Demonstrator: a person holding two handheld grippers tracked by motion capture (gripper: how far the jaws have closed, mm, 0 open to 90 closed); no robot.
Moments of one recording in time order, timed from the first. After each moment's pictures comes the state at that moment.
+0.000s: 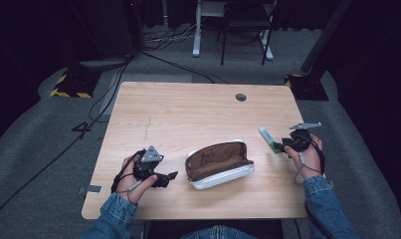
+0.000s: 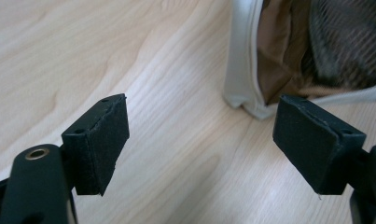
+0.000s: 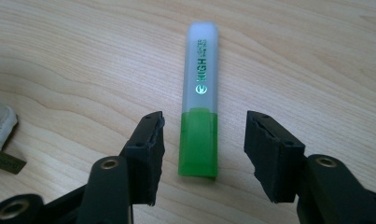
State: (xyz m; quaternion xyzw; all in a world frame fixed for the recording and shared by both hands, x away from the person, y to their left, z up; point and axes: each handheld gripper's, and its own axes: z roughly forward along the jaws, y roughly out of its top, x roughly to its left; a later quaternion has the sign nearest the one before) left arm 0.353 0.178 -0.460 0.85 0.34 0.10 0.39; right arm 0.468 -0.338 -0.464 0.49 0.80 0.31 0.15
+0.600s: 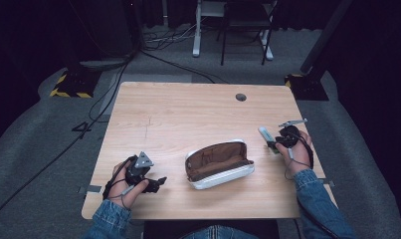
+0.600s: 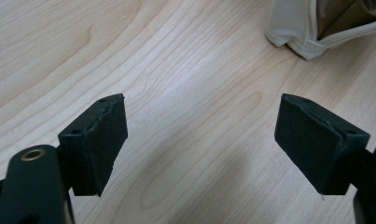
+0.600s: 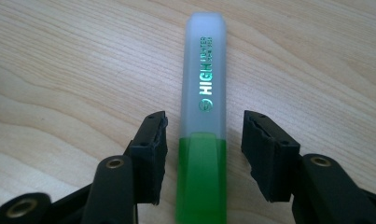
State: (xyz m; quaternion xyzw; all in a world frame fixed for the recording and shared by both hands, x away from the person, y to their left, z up) left arm 0.342 0.204 -0.478 0.85 0.37 0.13 0.34; right arm 0.493 -0.317 -0.481 0.49 0.81 0.27 0.16
